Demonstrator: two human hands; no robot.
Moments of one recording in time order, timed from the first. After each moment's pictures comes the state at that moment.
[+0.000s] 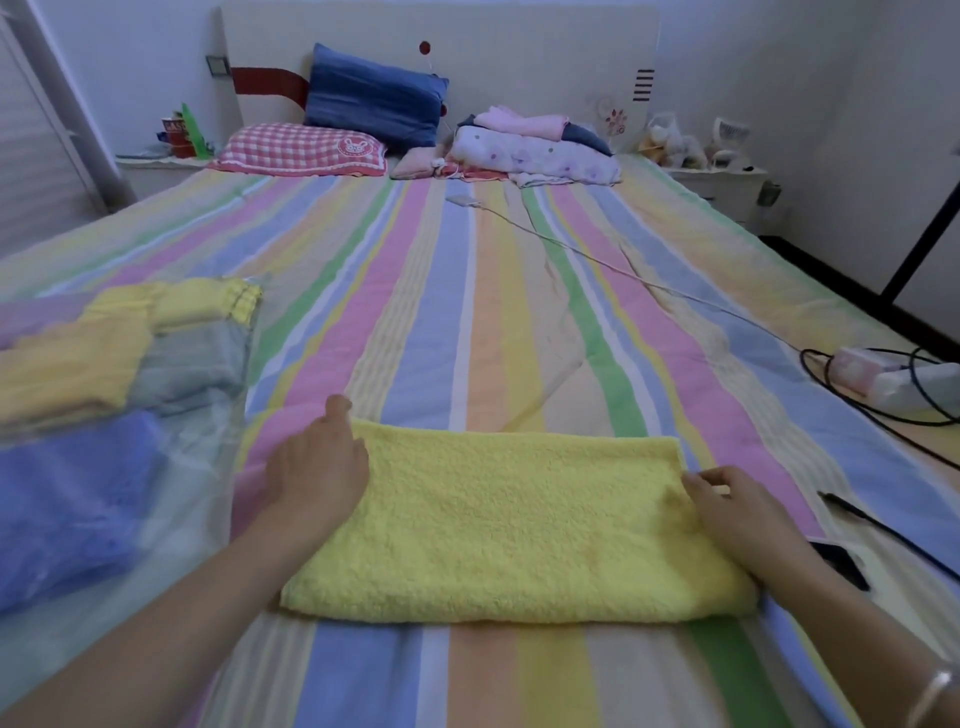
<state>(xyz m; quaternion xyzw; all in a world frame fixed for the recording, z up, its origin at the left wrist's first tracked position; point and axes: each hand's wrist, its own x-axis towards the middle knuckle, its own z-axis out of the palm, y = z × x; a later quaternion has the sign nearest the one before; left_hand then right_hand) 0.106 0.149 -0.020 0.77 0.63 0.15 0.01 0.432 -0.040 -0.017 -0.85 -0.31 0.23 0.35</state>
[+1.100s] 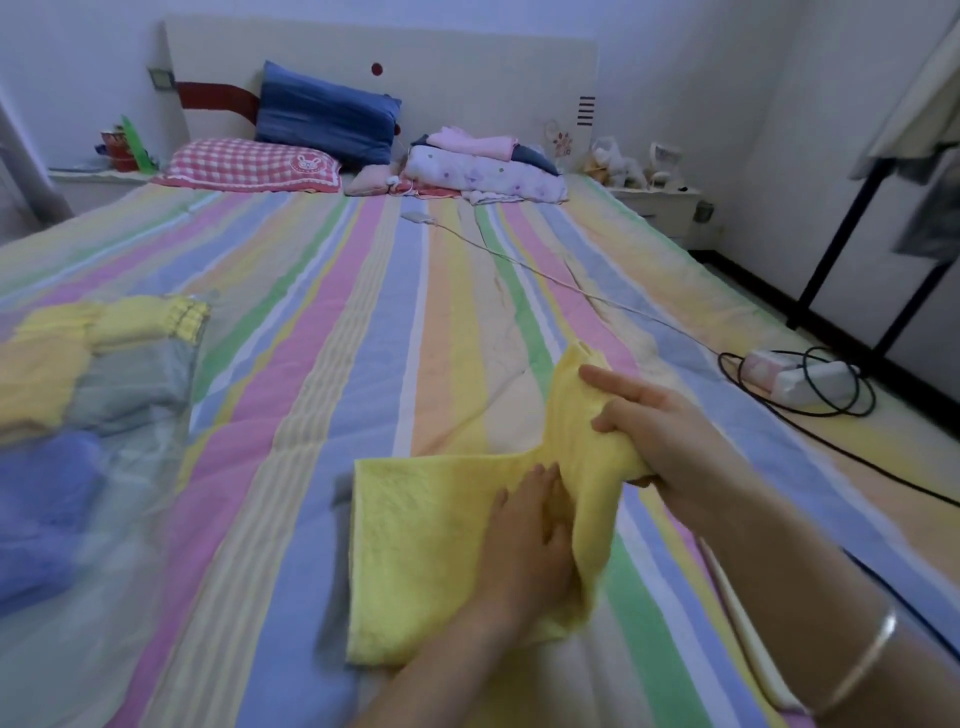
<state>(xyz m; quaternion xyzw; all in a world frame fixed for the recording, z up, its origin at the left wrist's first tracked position) 0.267 -0.003 -0.032 0.81 0.38 0.24 0.37 0.377 -0.051 0.100 -0.66 -0.34 0.36 0.56</state>
